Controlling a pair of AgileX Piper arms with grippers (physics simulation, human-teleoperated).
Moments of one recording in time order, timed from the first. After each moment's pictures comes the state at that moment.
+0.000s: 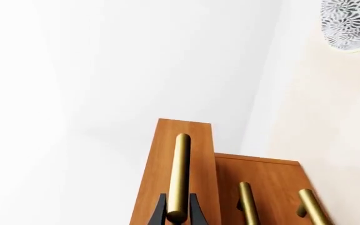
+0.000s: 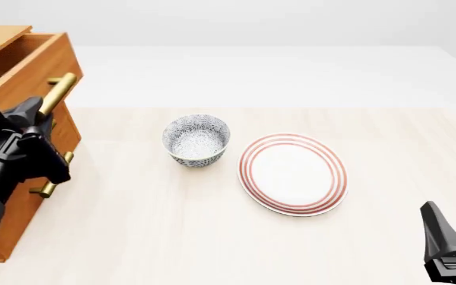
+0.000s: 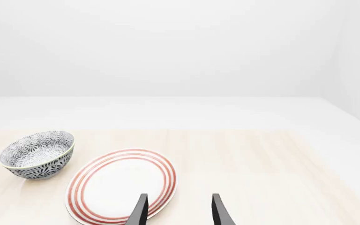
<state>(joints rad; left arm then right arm) 0.05 1.19 -0.38 -0.79 1.46 0.00 0.01 -0.01 0.00 0.00</state>
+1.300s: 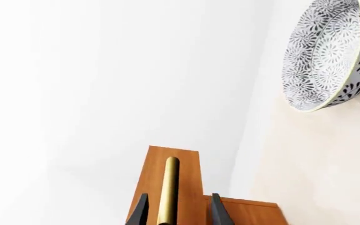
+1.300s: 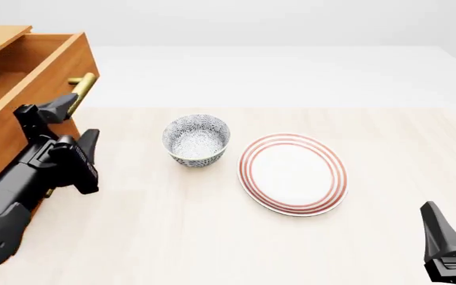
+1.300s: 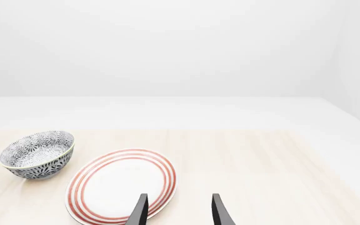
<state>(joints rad) -0.16 1.20 -0.37 -0.79 1.45 0.00 0.01 -0.01 0.00 0.00</state>
